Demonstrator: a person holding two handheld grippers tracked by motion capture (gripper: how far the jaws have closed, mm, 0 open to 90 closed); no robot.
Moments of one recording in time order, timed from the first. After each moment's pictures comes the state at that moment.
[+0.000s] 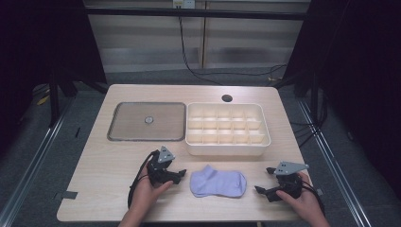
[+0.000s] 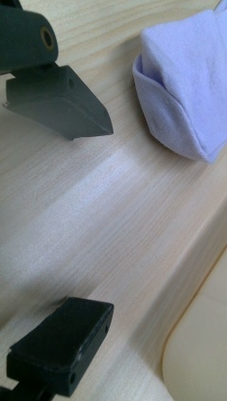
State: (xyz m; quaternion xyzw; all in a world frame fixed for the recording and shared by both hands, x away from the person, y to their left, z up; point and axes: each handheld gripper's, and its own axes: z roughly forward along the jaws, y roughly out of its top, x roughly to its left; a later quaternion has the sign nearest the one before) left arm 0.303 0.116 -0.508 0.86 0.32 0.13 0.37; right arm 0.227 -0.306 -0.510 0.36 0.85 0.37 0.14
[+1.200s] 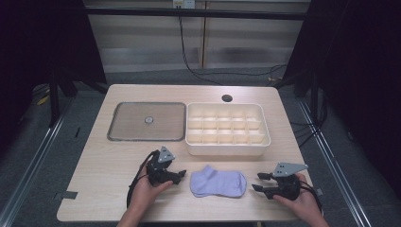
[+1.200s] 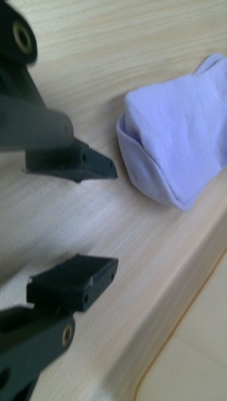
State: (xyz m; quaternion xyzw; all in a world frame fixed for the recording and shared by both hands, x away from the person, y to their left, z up) left arm 0.303 0.115 -0.506 0.87 0.32 0.13 0.36; right arm 0.222 -0.296 -0.501 0.33 0.85 0.39 0.11
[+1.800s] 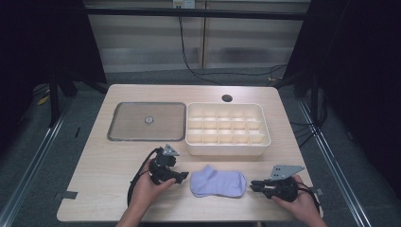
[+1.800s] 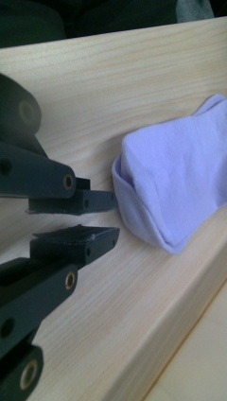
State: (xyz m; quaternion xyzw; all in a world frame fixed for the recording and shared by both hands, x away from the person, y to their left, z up) left arm 0.299 0.100 -0.476 0.88 0.35 0.04 0.33; right arm 0.217 -0.285 -0.497 0.29 0.86 0.40 0.08
